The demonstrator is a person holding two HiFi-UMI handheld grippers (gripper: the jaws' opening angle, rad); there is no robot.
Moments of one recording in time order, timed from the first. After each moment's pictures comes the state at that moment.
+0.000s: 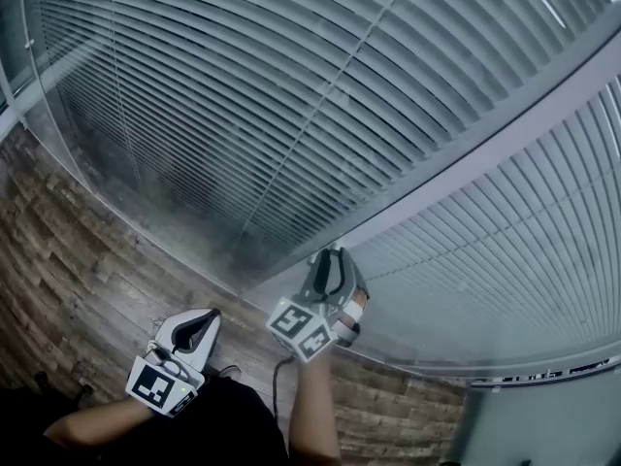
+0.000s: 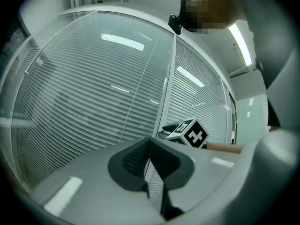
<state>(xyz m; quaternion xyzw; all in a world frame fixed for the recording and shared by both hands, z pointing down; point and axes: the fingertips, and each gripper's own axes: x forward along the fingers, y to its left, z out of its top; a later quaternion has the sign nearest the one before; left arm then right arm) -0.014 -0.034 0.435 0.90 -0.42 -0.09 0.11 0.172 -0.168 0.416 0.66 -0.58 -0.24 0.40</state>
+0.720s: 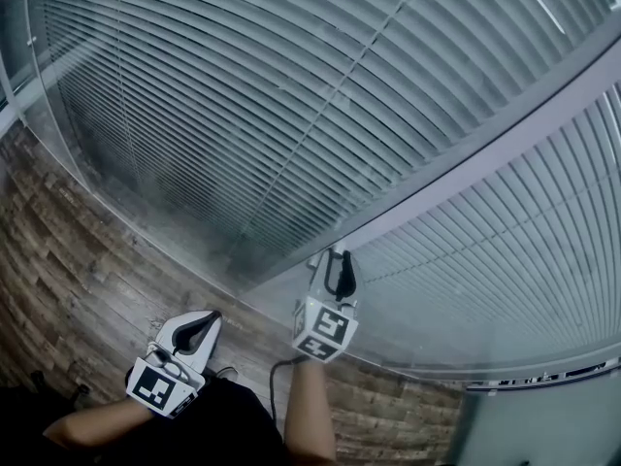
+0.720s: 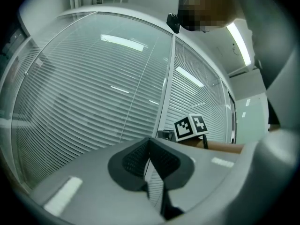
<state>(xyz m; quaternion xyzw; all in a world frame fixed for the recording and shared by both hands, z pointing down) -0.013 -0.036 0.421 0.90 -0.42 -0.10 0.10 0.190 -0.173 0.414 0.72 -0.69 -0.02 0.12</state>
